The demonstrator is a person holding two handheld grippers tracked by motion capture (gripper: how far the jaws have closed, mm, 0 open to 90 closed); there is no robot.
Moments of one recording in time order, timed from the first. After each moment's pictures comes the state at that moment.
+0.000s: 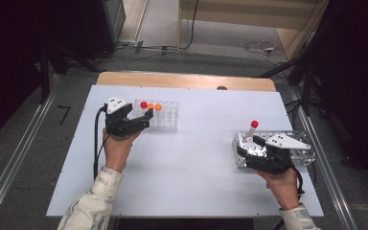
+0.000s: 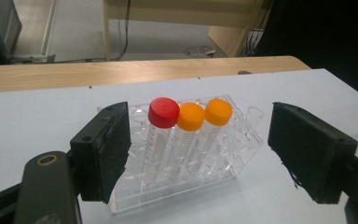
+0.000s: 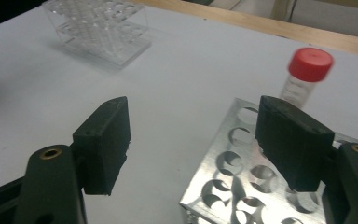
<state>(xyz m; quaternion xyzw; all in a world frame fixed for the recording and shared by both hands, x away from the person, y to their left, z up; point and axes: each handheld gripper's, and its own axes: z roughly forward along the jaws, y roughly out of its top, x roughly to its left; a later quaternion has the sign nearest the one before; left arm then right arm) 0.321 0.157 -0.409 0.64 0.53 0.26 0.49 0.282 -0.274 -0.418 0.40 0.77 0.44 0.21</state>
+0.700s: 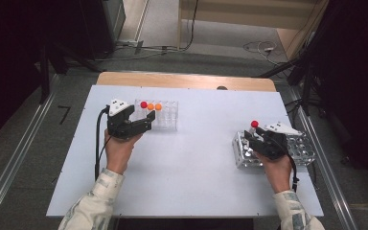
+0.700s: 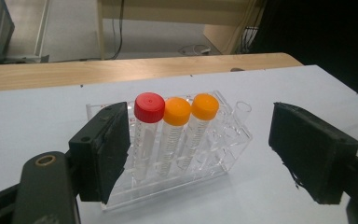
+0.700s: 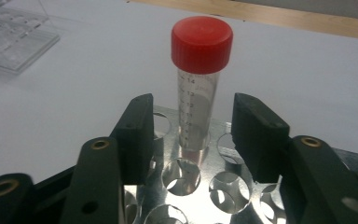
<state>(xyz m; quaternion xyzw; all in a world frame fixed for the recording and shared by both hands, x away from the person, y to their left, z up) 0.318 0.153 -0.409 0.64 0.53 0.26 0.49 0.336 -0.282 -0.446 0.49 0.74 0.39 0.26</state>
